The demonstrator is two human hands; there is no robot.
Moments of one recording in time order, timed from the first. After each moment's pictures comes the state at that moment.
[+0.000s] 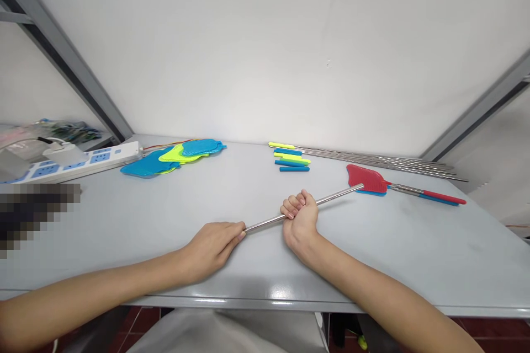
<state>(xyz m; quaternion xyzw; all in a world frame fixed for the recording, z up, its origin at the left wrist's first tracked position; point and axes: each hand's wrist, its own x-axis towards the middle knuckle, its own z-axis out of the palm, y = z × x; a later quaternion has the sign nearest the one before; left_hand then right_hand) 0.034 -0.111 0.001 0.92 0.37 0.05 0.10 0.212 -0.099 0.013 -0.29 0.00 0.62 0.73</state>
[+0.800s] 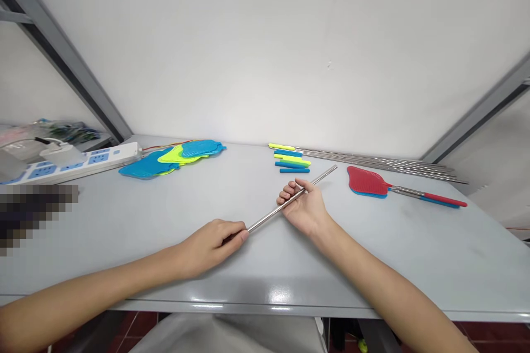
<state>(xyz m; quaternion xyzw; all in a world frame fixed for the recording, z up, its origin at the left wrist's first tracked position) 0.033 -0.106 0.020 0.88 0.37 0.10 0.28 0.235 -0.078 0.026 -0.28 -0.03 0.77 0.58</state>
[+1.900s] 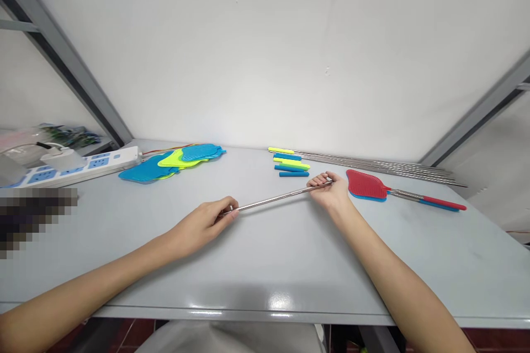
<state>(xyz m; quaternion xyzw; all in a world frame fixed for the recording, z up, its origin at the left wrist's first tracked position) 0.019 -0.082 0.030 0.85 0.44 0.16 0.22 0.296 -0.036 0.024 -0.31 0.03 0.64 0.70</state>
